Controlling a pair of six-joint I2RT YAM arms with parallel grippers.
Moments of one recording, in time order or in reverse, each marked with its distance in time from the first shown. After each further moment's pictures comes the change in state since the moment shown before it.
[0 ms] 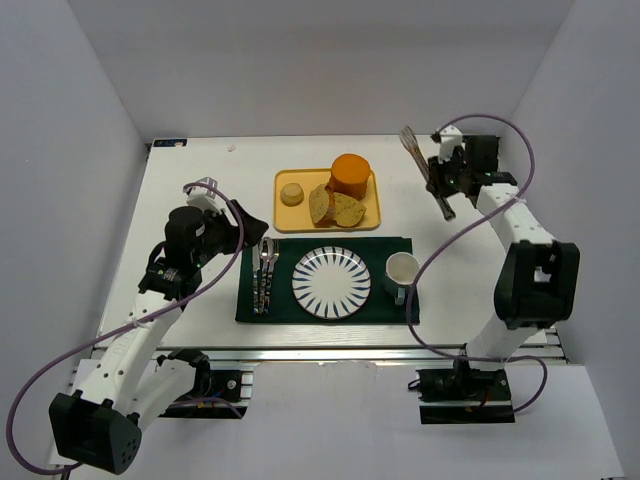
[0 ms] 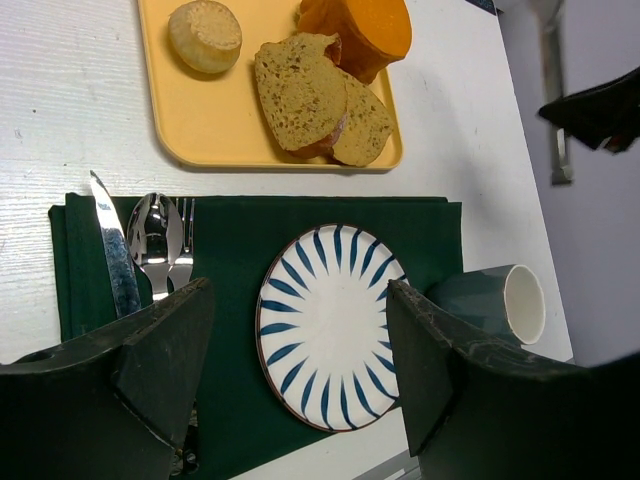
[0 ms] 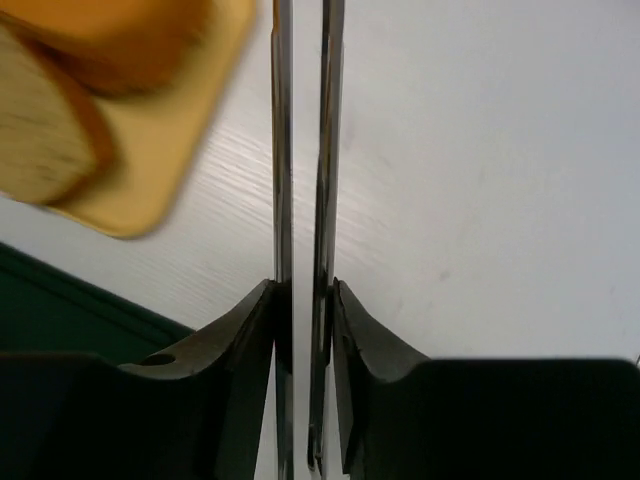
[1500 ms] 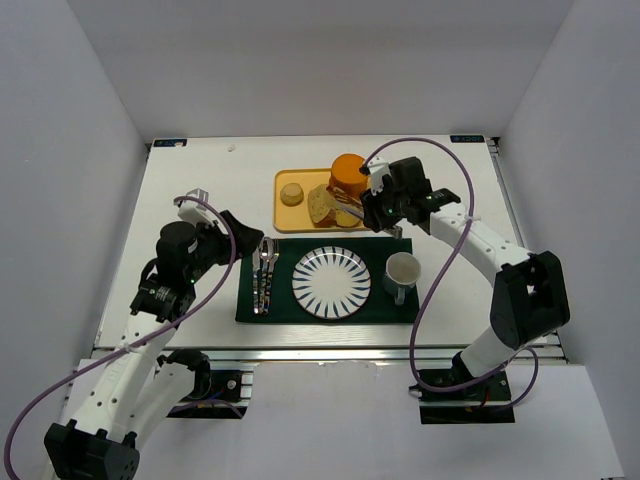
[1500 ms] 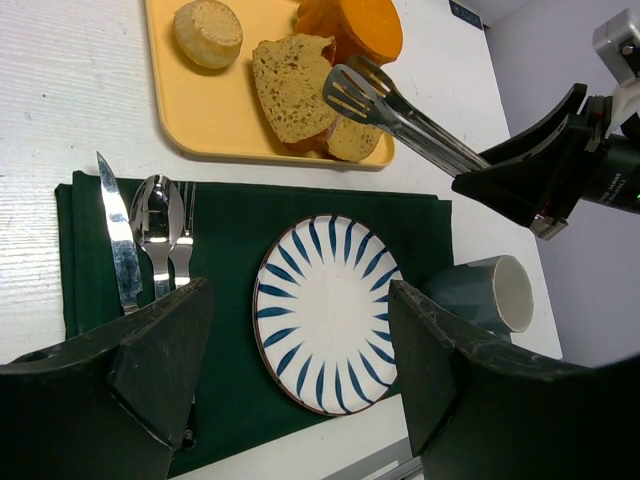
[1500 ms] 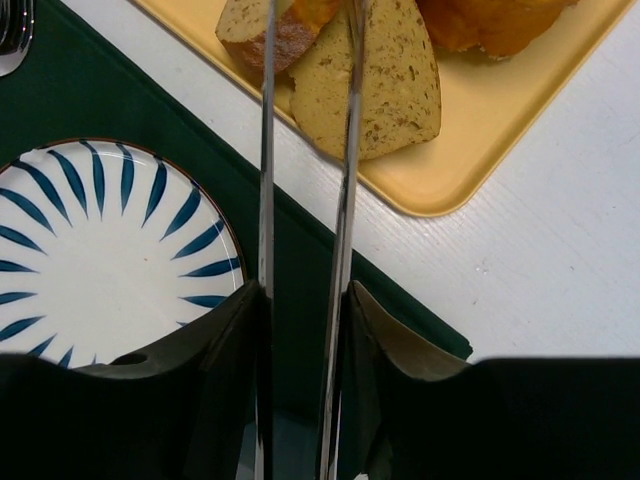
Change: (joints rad) left arm 0.000 -0.142 -0.059 -0.043 -0.019 -0.026; right arm 0.465 -0.149 -0.088 -0.073 0.072 0.149
